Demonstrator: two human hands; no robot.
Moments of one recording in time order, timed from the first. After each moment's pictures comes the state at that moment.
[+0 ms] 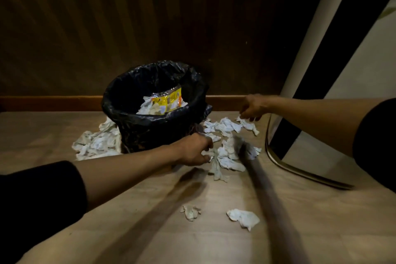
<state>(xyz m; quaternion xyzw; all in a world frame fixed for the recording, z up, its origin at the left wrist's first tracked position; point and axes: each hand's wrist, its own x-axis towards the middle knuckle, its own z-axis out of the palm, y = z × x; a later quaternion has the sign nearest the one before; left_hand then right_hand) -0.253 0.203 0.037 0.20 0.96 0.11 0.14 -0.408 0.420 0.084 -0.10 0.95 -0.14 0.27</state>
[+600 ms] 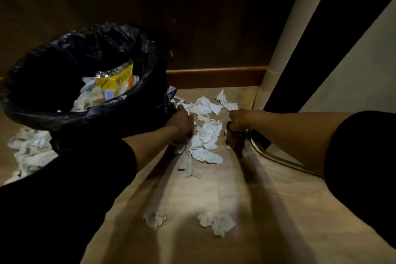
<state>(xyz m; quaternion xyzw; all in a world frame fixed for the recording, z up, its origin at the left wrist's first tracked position) -0.411 0.257 -0.115 -0.13 0.95 0.24 0.16 -0.443 0.456 -0.059 -0.13 0.93 0.06 0.35</state>
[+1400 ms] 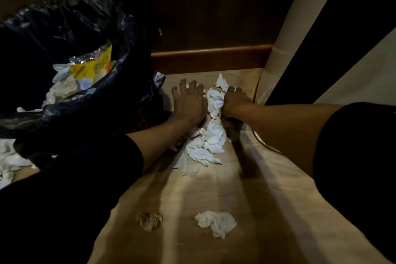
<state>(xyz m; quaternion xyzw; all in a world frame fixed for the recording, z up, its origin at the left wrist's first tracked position) -0.442 0.291 -0.139 0.00 1.00 0.02 -0.04 -0.467 0.439 -0.107 0.00 0.97 -0.11 0.20</state>
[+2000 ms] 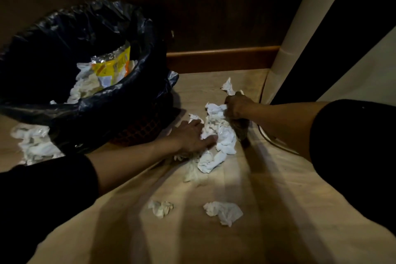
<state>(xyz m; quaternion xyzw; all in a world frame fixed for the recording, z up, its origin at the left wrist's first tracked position) -0.339 0.261 -0.110 0.06 0.95 0.07 0.29 -0.463 0.439 -0.118 -0.11 0.96 -0.05 0.26</state>
